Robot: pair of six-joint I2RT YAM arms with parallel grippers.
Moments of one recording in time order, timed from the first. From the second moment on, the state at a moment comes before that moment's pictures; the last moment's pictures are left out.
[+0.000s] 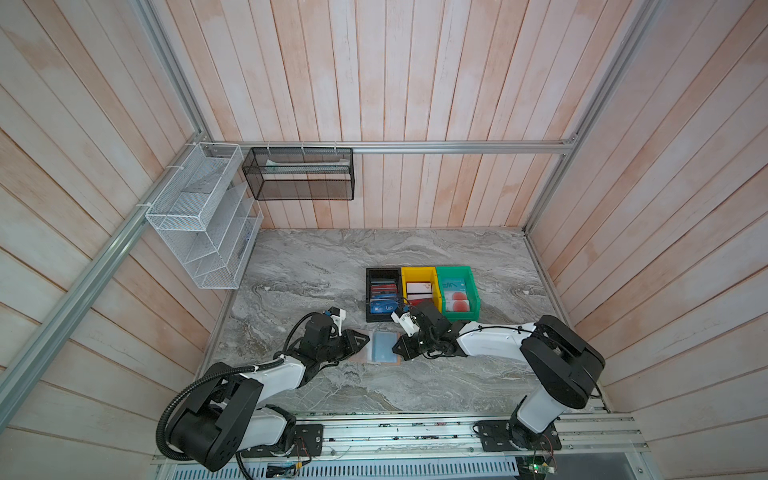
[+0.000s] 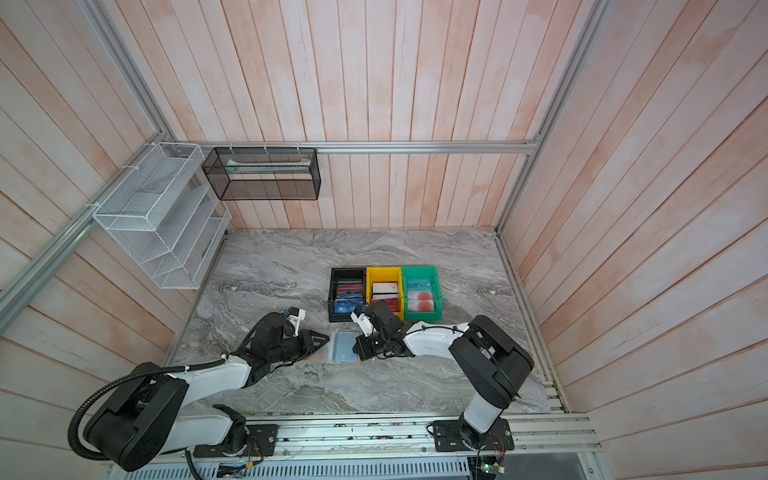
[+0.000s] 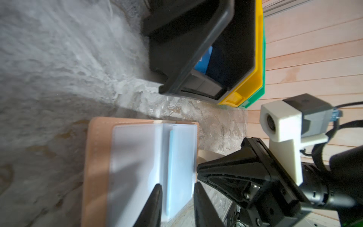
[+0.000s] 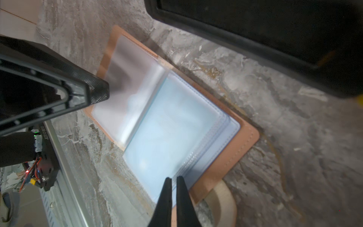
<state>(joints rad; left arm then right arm) -0.43 1.32 0.31 0.35 0.49 -0.89 0.83 1.68 0.78 -0.04 -0.38 0.43</state>
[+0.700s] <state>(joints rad) -0.42 1.38 0.27 0.39 0.47 -0.87 0.92 1.80 0.96 -0.17 -0.31 0.40</state>
